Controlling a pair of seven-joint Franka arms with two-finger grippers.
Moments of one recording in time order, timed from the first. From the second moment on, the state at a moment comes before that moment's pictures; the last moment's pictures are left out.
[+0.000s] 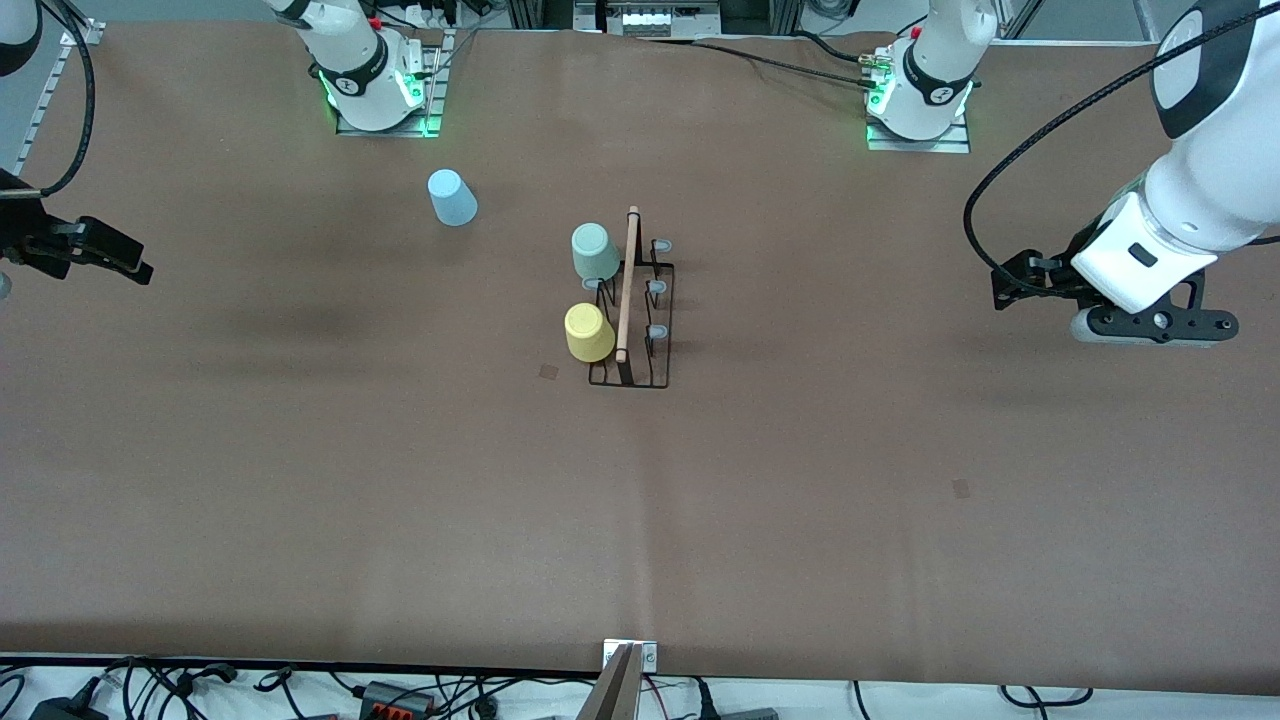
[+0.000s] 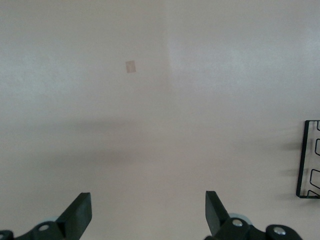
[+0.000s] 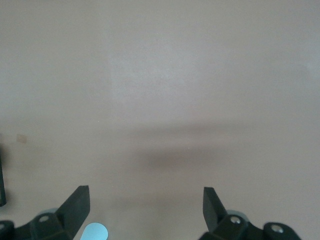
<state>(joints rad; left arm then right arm) -0.01 0.12 -0.12 -1.60 0.00 1.66 -0.11 -0.01 0.03 -0.07 -1.65 0.01 1.70 -0.02</state>
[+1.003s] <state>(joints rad) 0.13 0.17 -0.13 -1.58 -0.16 1.62 -0.04 -0.01 0.02 -0.07 -1.66 0.01 1.68 -0.02</state>
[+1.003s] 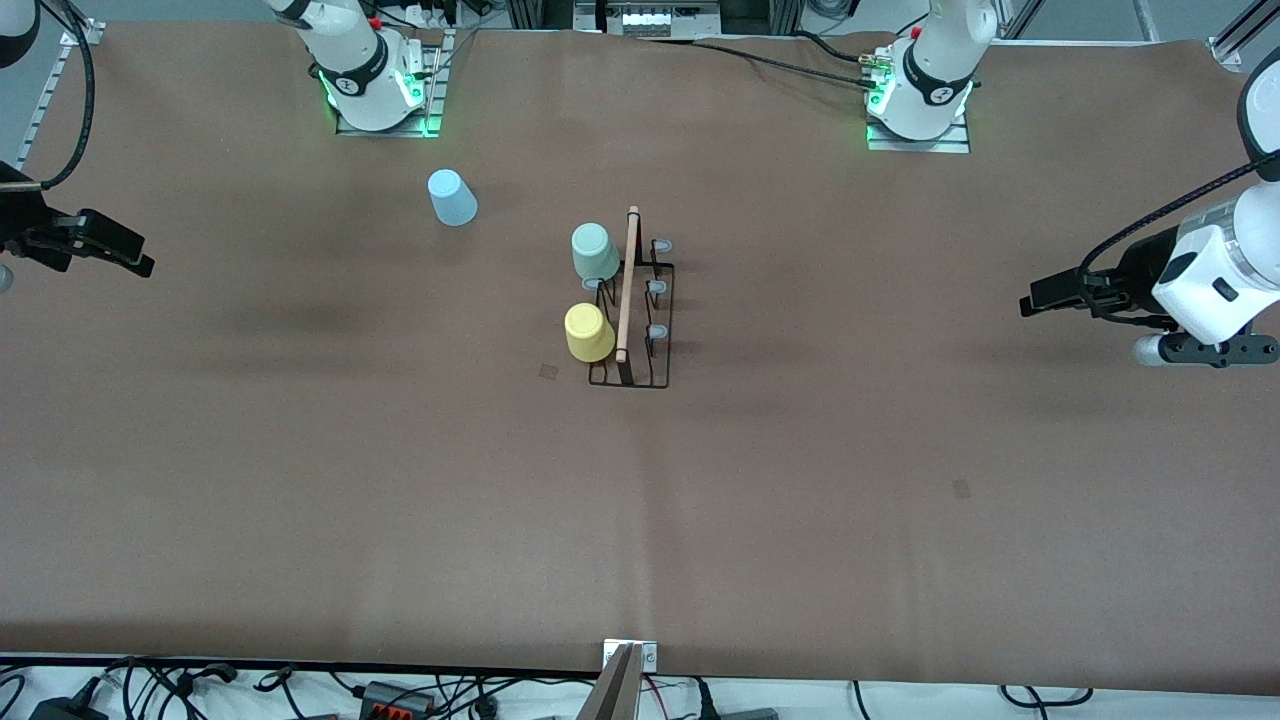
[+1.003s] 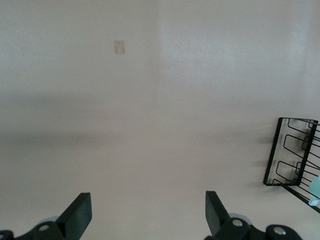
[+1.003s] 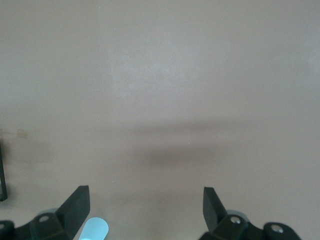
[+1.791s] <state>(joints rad) 0.13 0.17 -0.13 -1.58 -0.16 1.62 0.01 -0.01 0.02 -0.07 -1.66 0.01 1.68 -0.02</state>
